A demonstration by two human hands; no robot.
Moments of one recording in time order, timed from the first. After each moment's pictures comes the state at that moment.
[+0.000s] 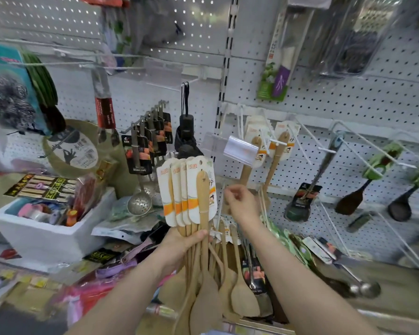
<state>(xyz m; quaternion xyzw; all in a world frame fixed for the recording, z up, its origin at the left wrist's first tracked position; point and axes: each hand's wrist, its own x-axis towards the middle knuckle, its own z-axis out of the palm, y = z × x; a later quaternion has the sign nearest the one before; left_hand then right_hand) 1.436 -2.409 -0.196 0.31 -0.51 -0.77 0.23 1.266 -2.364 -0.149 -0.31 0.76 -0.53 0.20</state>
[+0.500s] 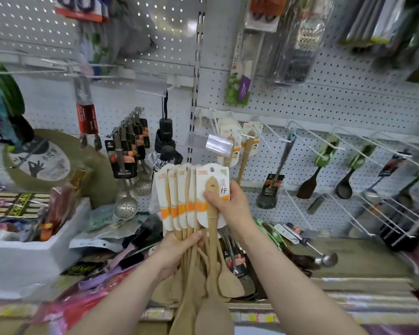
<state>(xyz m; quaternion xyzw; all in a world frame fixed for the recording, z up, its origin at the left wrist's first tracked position) 1.454 -2.380 -0.206 0.24 -0.53 -0.79 0.20 1.322 -2.298 -0.119 -0.31 0.66 -0.65 0.22</state>
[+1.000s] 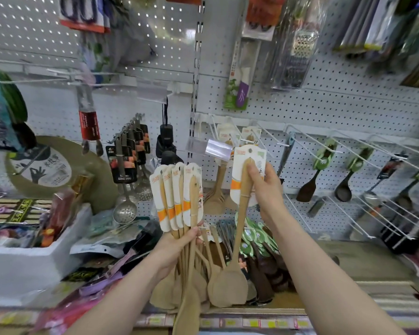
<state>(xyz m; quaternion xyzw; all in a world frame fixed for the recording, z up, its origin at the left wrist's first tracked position) 1.457 -2.389 -0.192 0.22 -0.54 -0.78 0.21 1.270 -2.274 -0.075 -0.26 0.62 -0.73 0.13</state>
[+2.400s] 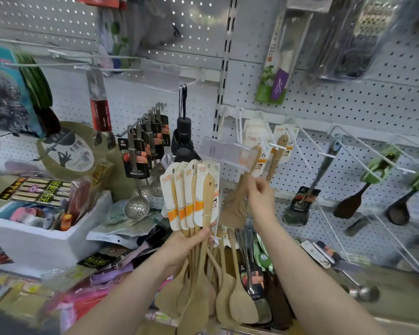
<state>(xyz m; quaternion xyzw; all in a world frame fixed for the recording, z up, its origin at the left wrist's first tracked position) 1.421 -2.412 -0.192 0.28 -0.51 -0.79 0.20 1.233 -2.357 -0.130 -0.22 0.76 -0.60 0.14</state>
